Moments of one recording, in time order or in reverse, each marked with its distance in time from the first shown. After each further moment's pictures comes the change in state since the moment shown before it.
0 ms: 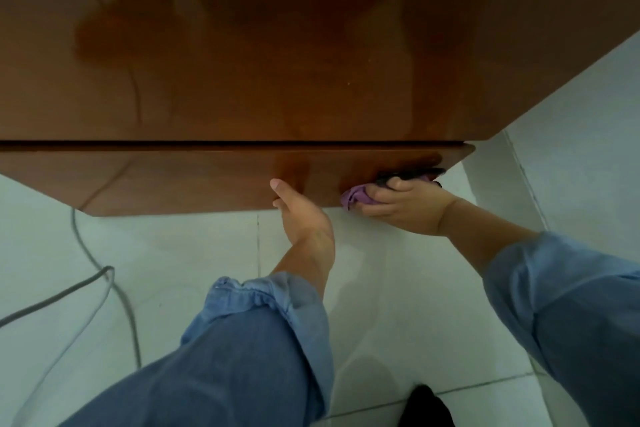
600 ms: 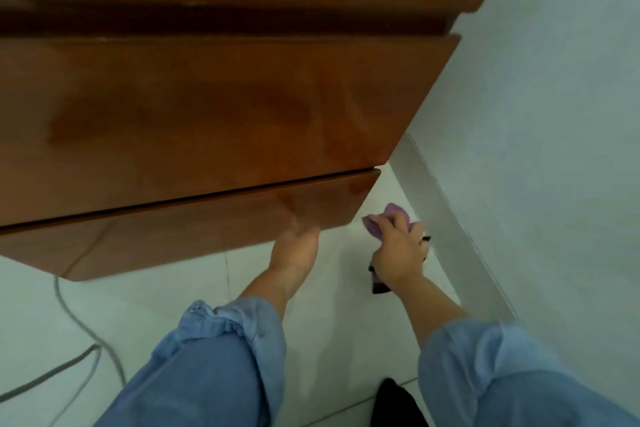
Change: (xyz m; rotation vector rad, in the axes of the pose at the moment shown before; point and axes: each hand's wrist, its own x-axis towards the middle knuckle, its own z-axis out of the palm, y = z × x) left_hand -0.071 0.005 0.000 0.804 -0.395 0.209; right_hand -0.039 -0.046 -0.094 1.122 -0.341 1.586
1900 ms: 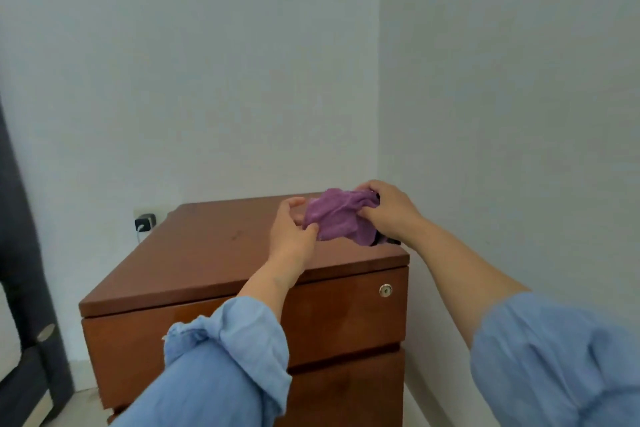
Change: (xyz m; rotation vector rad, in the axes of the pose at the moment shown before) left_hand -0.270 0.373 -0.106 -0.034 0.285 0.978; right_hand -0.044 -0.175 -0.496 0.603 0.410 -0.550
